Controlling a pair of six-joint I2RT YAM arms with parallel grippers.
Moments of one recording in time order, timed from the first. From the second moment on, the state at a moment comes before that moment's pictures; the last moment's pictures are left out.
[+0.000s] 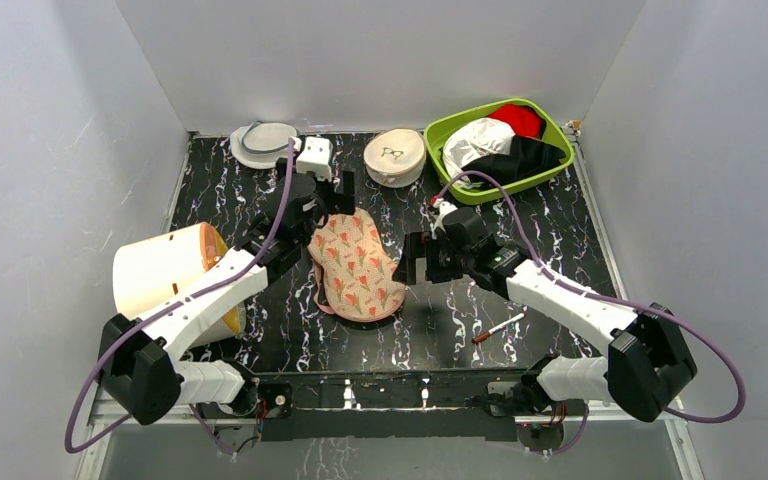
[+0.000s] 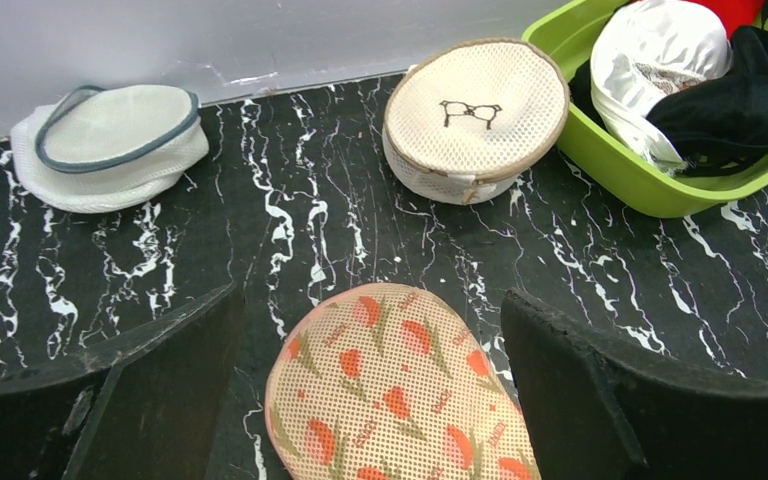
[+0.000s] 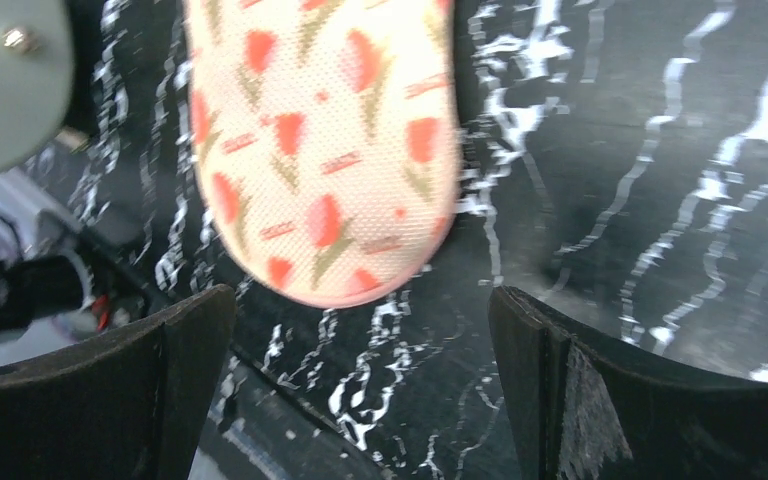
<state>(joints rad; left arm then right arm) -0.62 1.26 0.98 0.05 -0.41 -0.07 0.65 1.26 0.81 -0.26 -0.27 0.52</state>
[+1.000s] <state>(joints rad) -0.82 1.82 1.36 -0.71 -0.32 -0.61 0.48 0.97 0.58 -0.24 0.11 0.38</state>
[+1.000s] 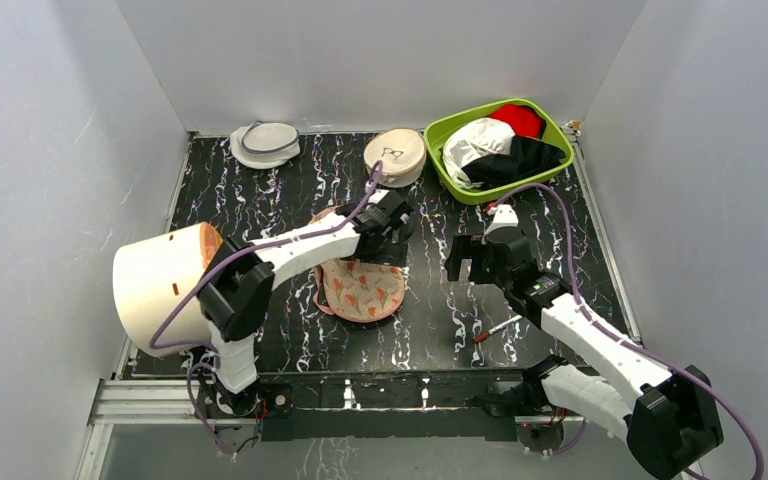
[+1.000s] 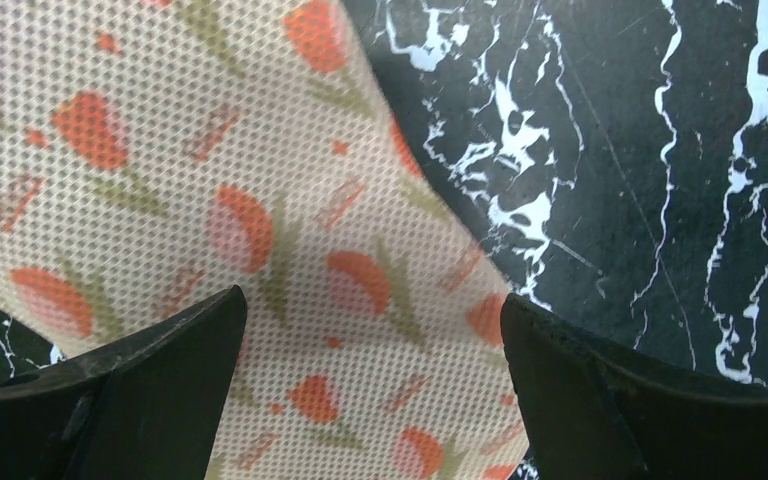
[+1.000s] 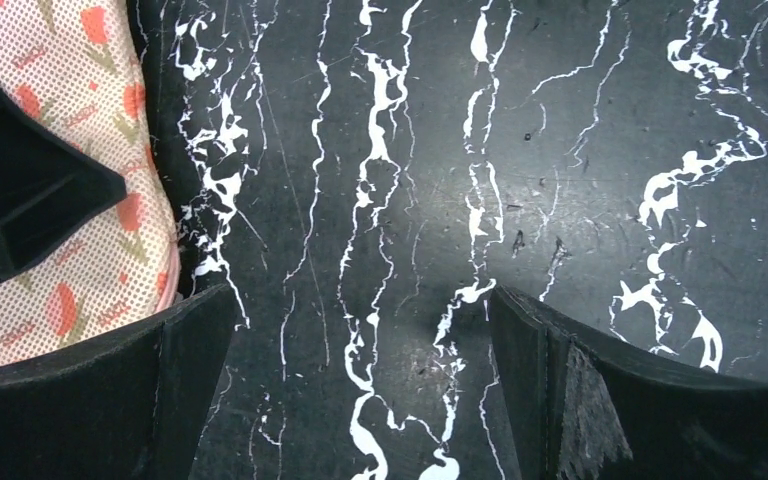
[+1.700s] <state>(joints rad) -0.85 1.86 1.38 -0.74 -0.31 -0.45 0.42 0.92 0.53 -0.14 0.09 0.34</state>
